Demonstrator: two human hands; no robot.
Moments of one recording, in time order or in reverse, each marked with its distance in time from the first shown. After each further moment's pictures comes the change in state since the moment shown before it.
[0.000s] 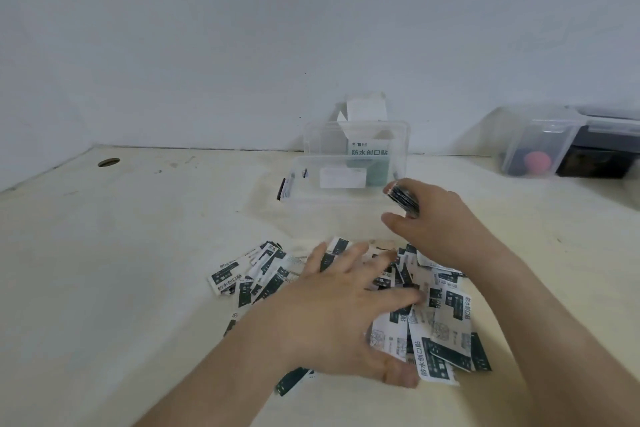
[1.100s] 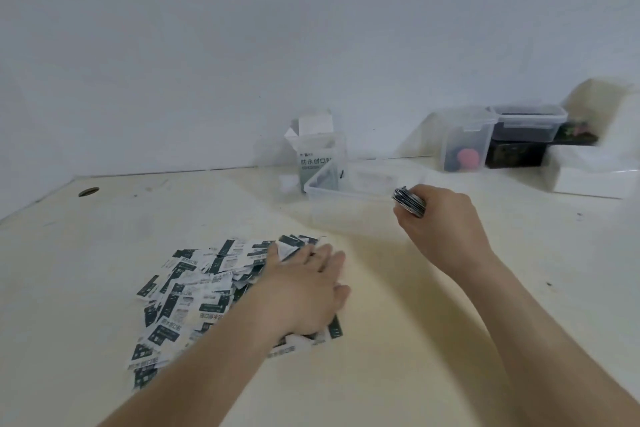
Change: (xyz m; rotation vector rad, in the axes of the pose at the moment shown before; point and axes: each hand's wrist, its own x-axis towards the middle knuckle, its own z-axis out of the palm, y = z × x) left_hand 0.039 0.039 0.004 0.204 -0.077 -0.352; right_hand -0.047 0.061 -0.049 -0.057 0.345 0.042
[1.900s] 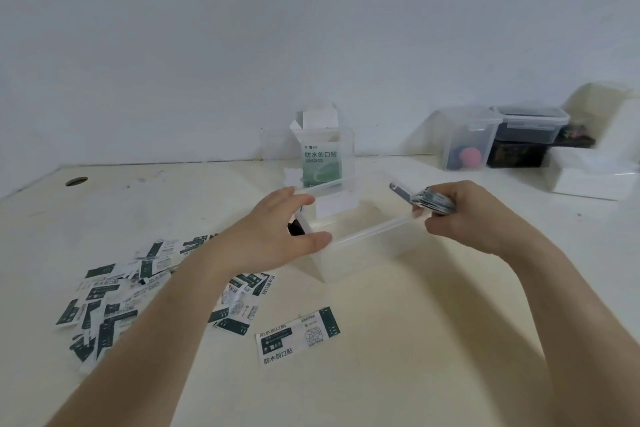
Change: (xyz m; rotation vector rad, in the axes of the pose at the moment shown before) left_hand -0.010 -0.069 -0.032 -0.746 0.291 0.062; right_hand 0.015 0.009 -0.029 0.179 -0.386 0.061
